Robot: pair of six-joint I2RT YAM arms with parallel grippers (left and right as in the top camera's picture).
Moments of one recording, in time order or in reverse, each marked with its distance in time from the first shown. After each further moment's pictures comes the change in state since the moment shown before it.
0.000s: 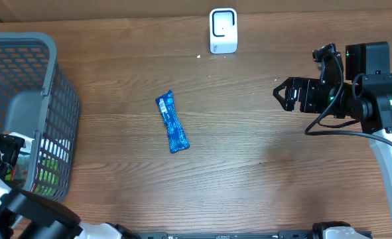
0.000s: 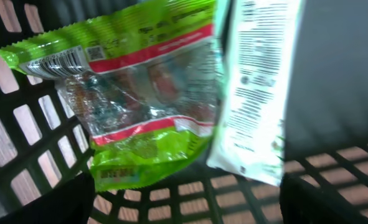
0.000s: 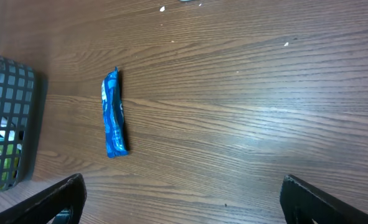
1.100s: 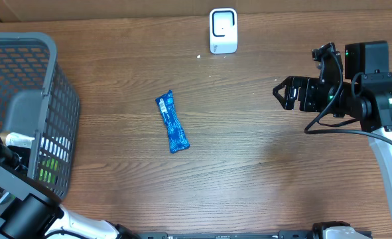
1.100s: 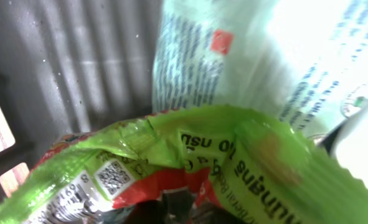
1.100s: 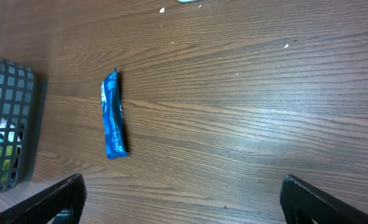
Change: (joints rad) left arm -0.024 0.207 -0.141 0.251 -0.162 -0.068; right arm 0.000 0.008 0.000 0.010 0.001 0.001
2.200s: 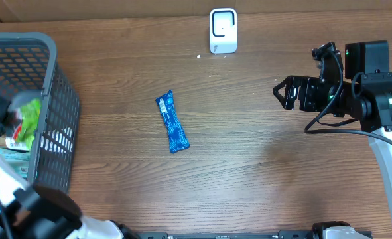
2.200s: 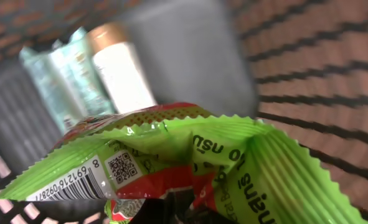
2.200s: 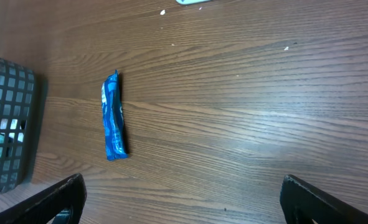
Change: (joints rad) left arm -0.188 -0.187 0.491 -0.293 0.204 0.084; right arm 0.000 0.000 0.000 0.008 0.000 -0.001
